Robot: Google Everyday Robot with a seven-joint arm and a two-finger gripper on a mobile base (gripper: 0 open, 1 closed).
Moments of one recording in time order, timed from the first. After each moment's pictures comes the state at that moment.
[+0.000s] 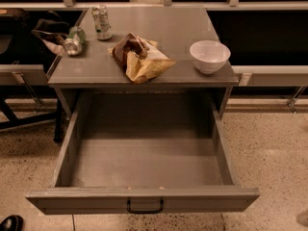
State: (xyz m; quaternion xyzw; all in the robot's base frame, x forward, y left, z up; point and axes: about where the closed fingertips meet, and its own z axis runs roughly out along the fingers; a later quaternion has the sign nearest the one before) arm 0.299 -0.236 0.926 -0.56 0.76 0.10 0.32
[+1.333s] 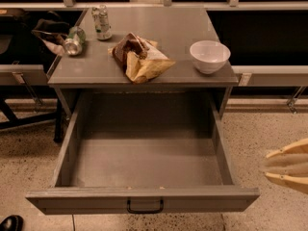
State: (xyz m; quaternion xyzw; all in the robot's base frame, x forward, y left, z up) arm 0.310 -0.203 0.900 -0.55 0.74 0.16 0.34
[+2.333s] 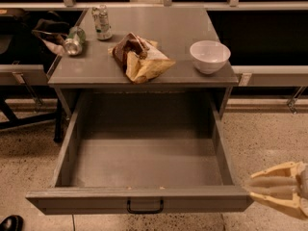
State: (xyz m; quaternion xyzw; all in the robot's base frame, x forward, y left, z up) arm 0.297 -0.188 0.855 -0.54 0.74 0.20 0.36
